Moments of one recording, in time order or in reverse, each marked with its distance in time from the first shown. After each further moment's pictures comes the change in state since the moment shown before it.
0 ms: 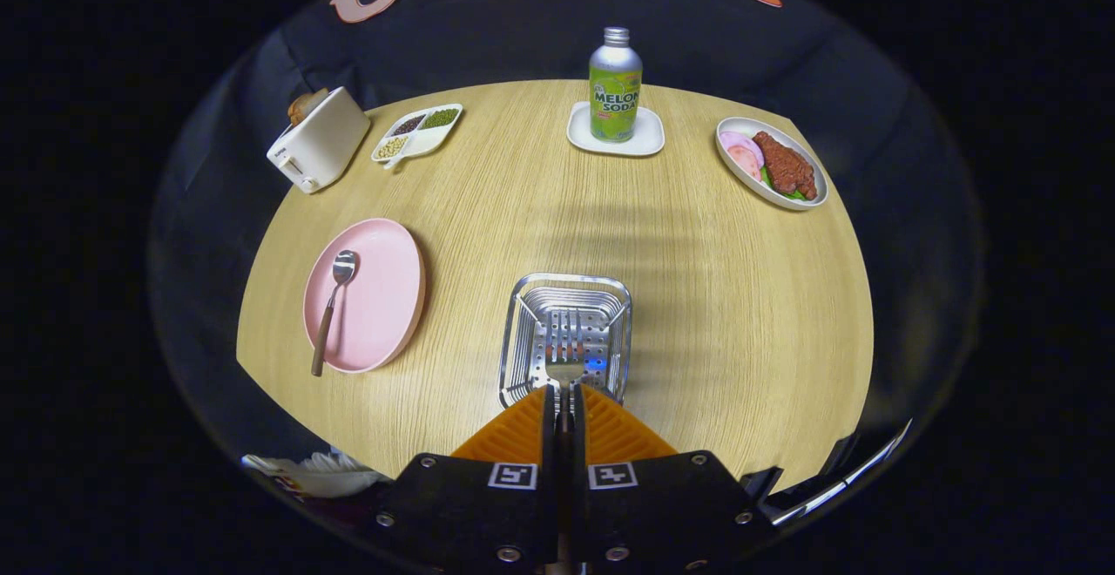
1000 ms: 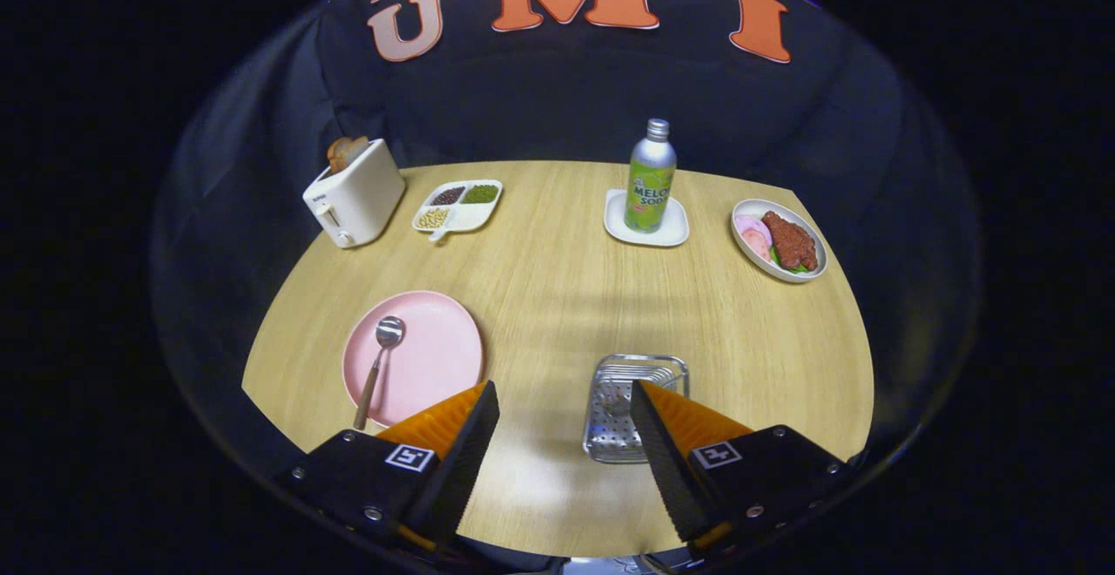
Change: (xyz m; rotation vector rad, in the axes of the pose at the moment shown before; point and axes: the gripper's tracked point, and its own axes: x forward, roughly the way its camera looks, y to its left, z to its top) arm -0.027 0.076 0.055 -0.008 -0.353 0.027
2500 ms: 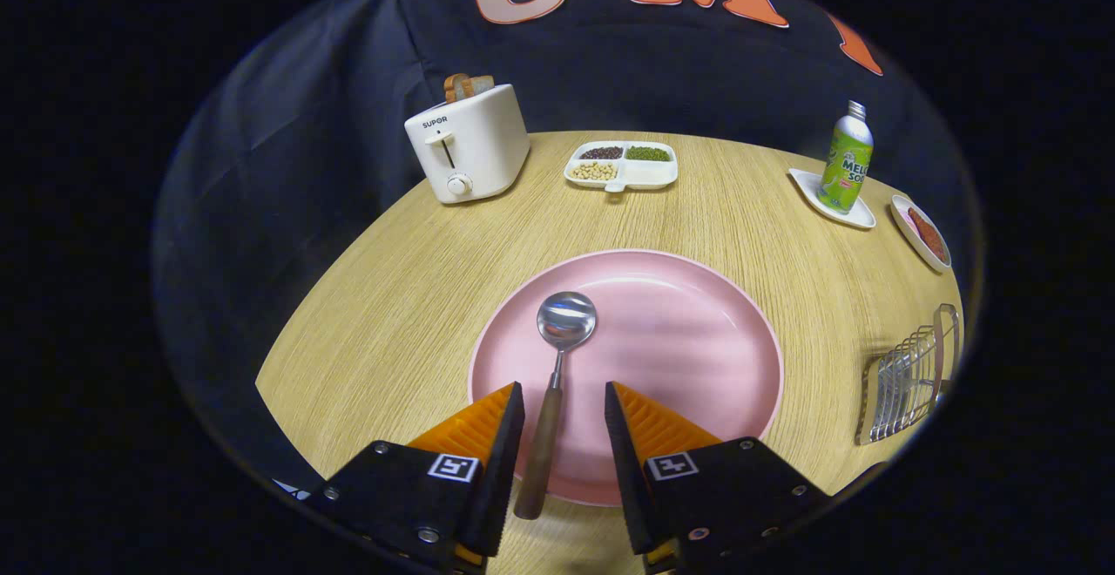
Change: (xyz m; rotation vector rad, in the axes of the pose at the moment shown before) arm 0.107 0.199 -0.064 -0.077 -0.001 0.174
